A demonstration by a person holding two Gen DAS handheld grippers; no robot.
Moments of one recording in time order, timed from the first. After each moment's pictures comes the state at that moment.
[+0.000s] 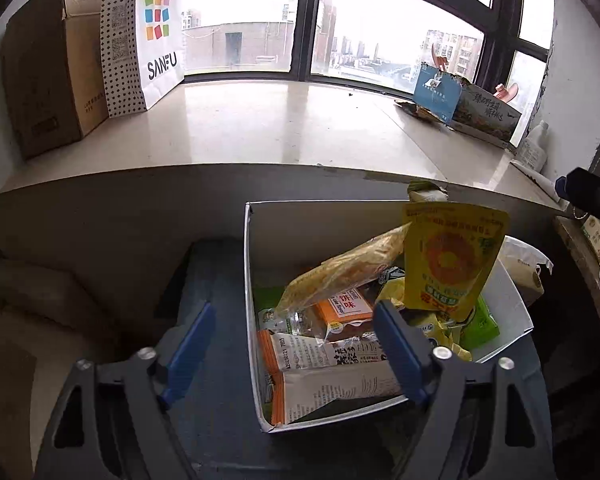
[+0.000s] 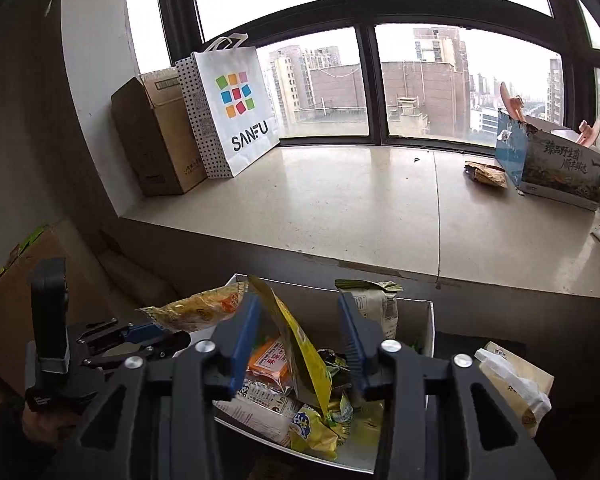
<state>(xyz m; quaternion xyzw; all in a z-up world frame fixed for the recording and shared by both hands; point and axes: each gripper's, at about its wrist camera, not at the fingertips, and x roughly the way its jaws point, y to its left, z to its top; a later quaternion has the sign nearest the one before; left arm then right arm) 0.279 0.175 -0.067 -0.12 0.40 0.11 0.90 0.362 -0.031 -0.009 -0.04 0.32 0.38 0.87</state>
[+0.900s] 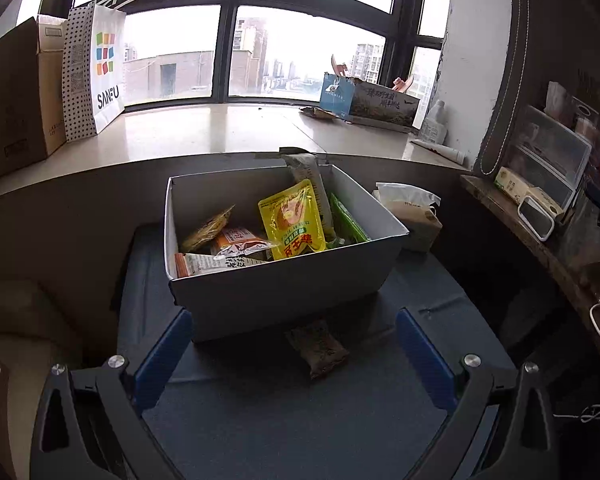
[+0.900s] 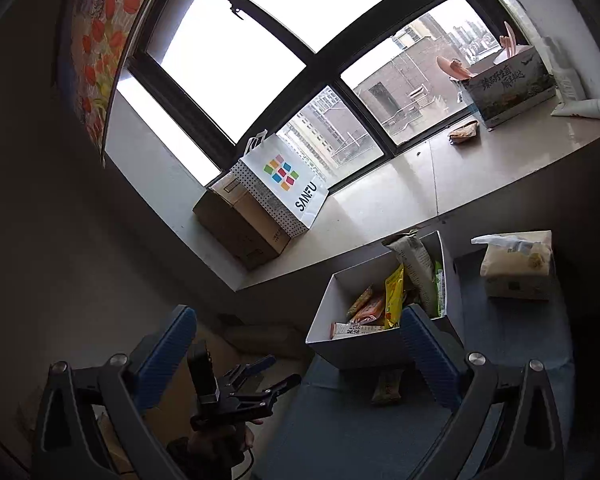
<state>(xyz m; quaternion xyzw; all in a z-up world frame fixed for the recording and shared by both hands) 0.144 0.079 -0.058 -0.08 0.34 -0.01 0.94 0.197 -0.267 0.024 0.20 0.30 0.44 0.82</state>
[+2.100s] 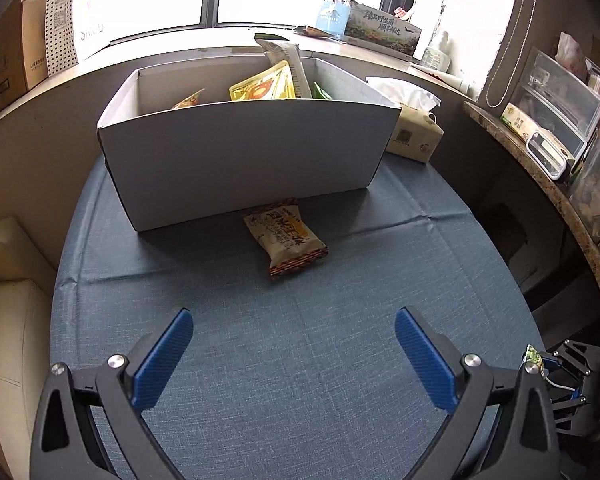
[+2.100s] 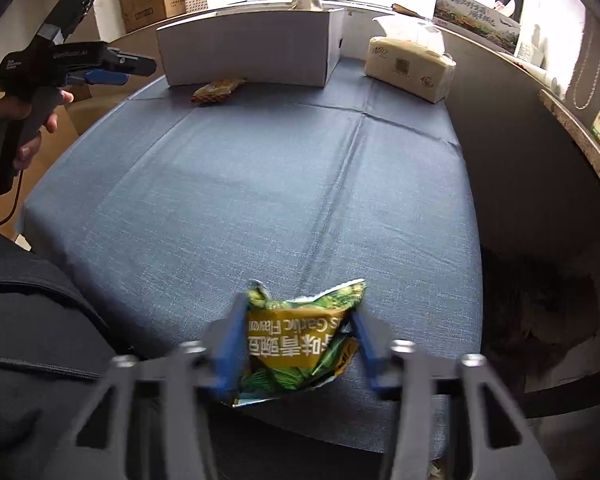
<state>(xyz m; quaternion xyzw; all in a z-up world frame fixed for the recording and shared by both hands) 0.132 0.031 -0.149 -0.09 0.44 -0.01 0.89 0.093 -0.266 -0.226 -0.17 0.43 0.29 0.83</state>
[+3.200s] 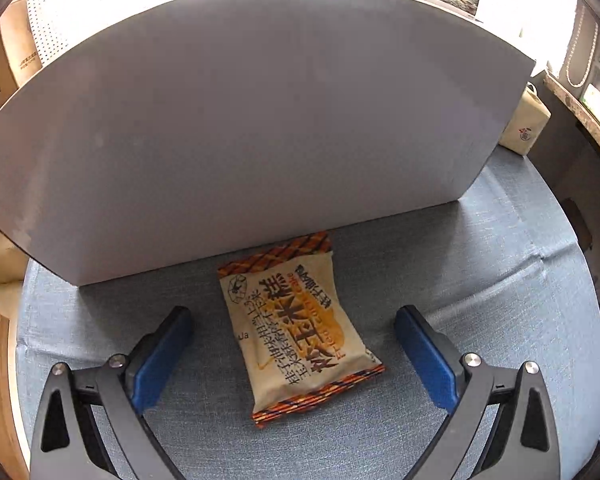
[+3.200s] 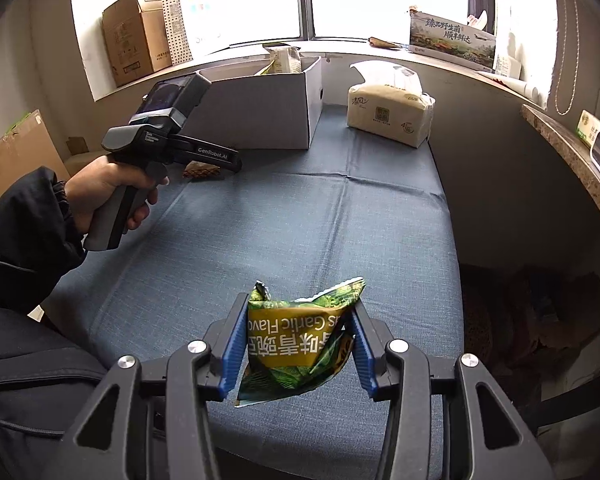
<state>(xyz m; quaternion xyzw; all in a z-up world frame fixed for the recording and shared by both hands) 0.262 0.010 -0.220 -0.04 0.49 0.07 0.87 0.112 -0.267 -0.187 -0.09 0.39 0.29 0.87</state>
